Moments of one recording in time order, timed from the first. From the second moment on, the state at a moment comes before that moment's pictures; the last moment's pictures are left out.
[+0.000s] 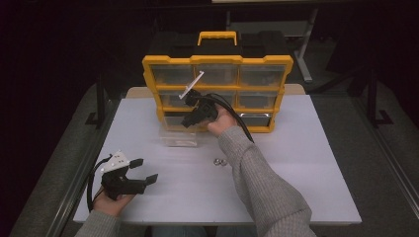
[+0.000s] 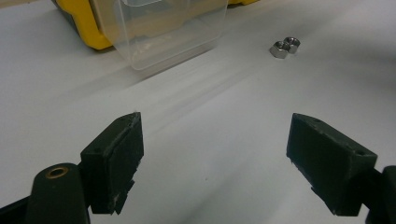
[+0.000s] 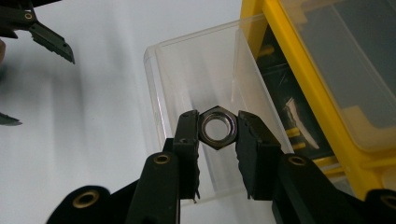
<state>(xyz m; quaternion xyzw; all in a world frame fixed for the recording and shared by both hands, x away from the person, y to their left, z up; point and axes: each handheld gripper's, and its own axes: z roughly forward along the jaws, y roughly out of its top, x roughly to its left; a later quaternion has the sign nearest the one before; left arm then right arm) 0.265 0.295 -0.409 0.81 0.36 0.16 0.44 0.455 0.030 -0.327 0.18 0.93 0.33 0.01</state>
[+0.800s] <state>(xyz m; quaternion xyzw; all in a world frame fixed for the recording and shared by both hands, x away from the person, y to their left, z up) 0.265 0.294 -0.408 0.80 0.36 0.16 0.45 0.447 0.018 -0.315 0.16 0.93 0.34 0.03</state>
